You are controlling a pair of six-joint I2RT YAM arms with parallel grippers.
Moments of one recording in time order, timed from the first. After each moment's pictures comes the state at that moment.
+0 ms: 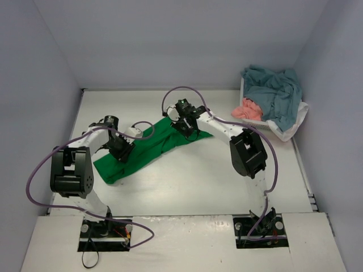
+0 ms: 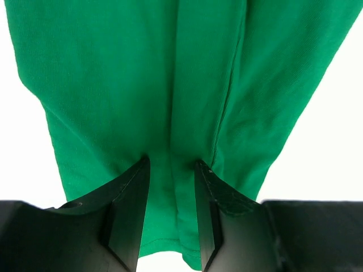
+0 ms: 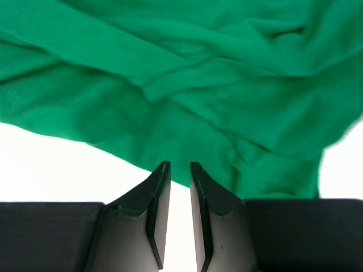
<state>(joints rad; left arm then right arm) -0.04 1.67 1.07 -0.77 0.29 0.72 0.64 2.13 1.72 -0.62 0.00 -0.35</state>
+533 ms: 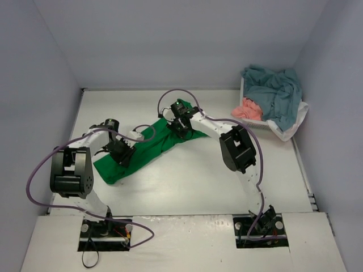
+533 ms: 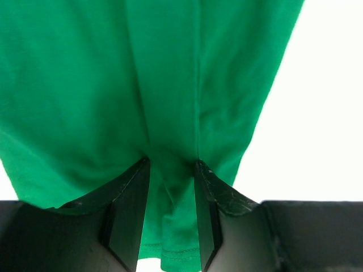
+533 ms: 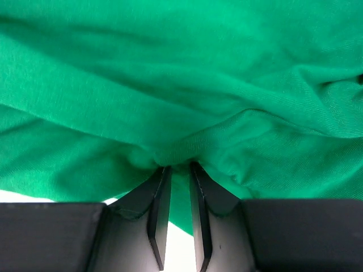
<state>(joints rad) -0.04 1.66 1.03 -0.80 0.35 0.73 0.64 2.31 1.84 -0.60 -0.06 -0.37</state>
